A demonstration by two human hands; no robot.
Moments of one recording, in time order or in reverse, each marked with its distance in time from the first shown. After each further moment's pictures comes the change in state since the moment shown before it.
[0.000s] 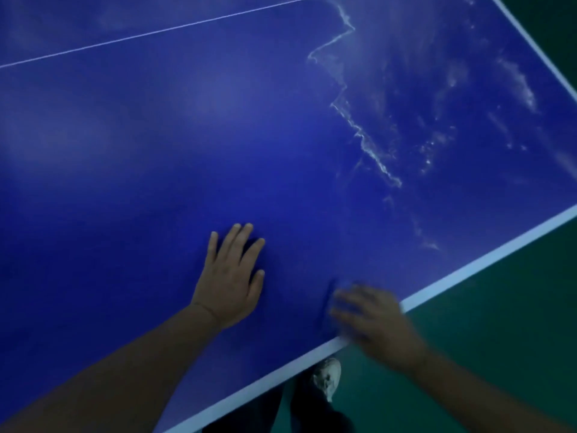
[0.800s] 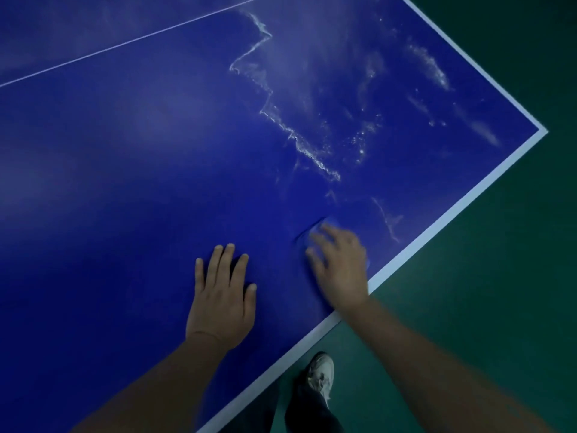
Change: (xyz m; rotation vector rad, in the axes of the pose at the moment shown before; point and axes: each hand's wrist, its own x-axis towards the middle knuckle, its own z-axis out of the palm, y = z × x) left_hand 0.015 0.058 0.025 0.089 -0.054 -0.021; right_hand 0.053 0.034 0.005 -0.065 0.229 0.731
